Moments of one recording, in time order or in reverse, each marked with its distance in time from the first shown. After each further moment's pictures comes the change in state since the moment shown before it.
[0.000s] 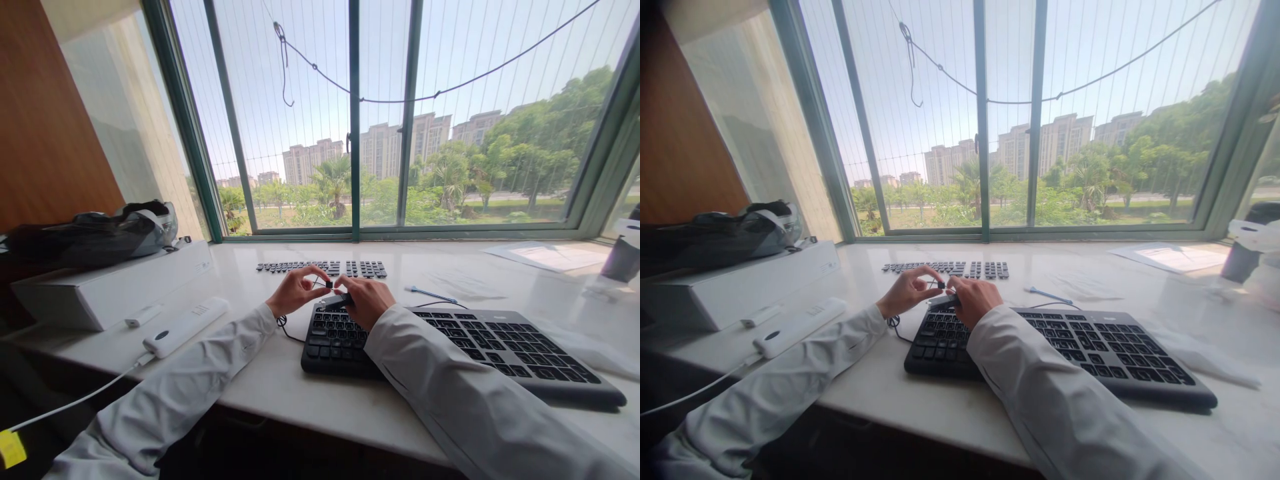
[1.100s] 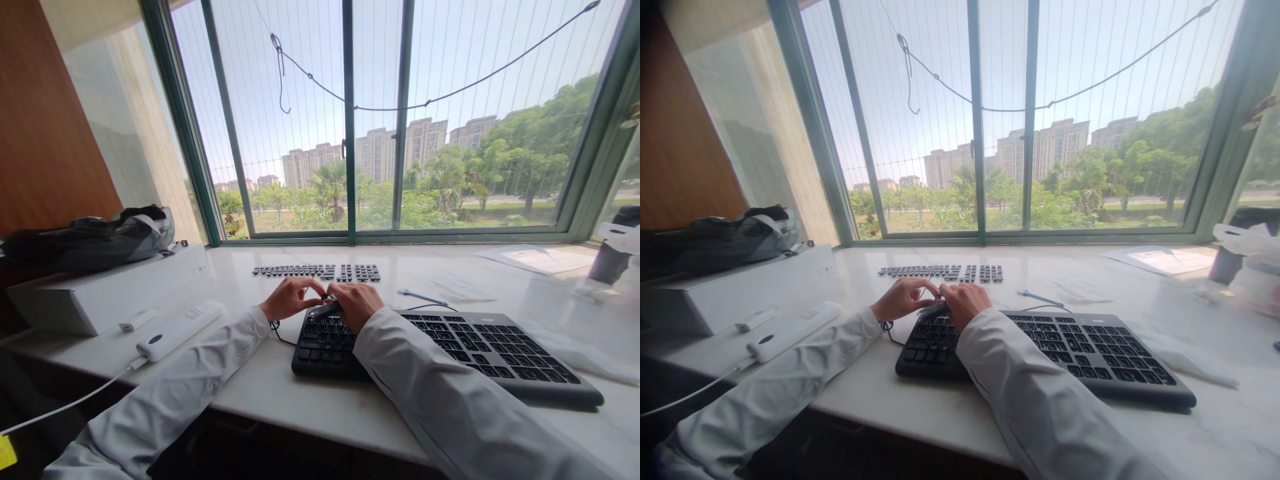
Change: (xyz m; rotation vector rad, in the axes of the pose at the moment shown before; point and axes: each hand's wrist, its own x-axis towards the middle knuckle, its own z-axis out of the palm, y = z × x) left_hand 0.000 0.002 -0.003 0.321 -0.092 0.179; right_hand 0.001 0.003 0.002 -0.067 -0.035 -0.110
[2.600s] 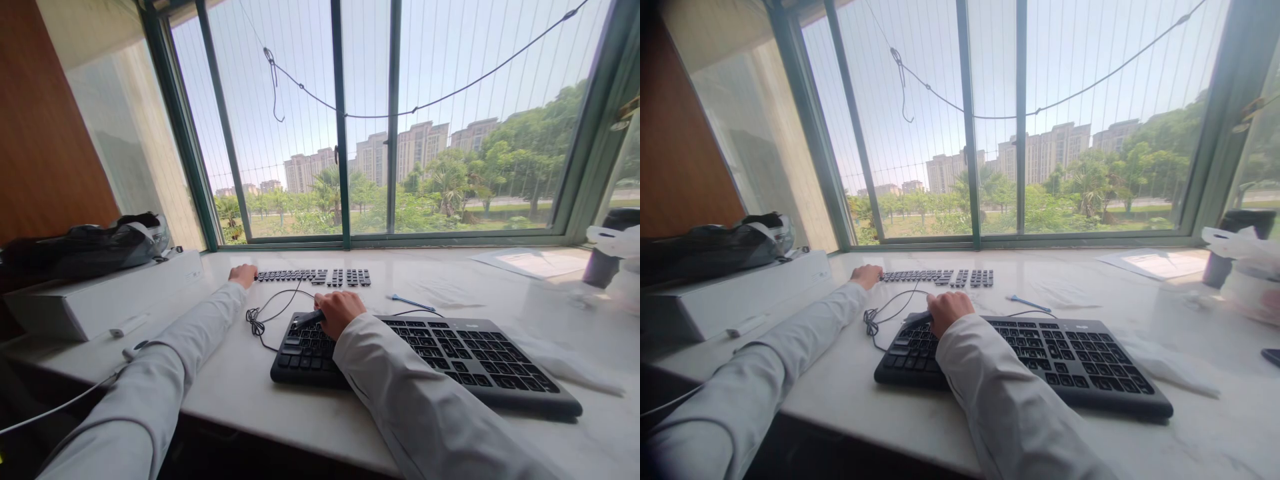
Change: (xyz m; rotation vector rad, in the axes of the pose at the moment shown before) left_hand 0.007 -0.199 -0.070 0.934 -0.268 -0.912; right_hand 0.002 0.002 0.006 -0.034 -0.078 0.009
